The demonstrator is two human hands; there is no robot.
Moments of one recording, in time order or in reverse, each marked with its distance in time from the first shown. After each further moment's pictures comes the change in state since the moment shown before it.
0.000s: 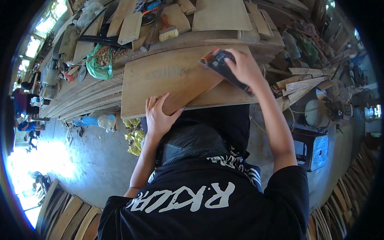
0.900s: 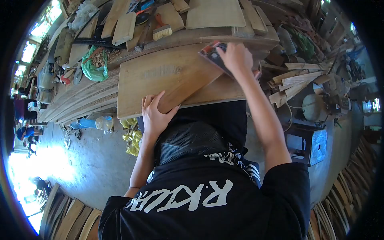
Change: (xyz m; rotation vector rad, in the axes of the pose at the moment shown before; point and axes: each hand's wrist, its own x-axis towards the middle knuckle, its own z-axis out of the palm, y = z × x) left_hand 0.000 -0.002 0.005 -0.016 0.034 -0.002; right_hand 0.025 -0.013 0.017 -0.463 0.008 0.400
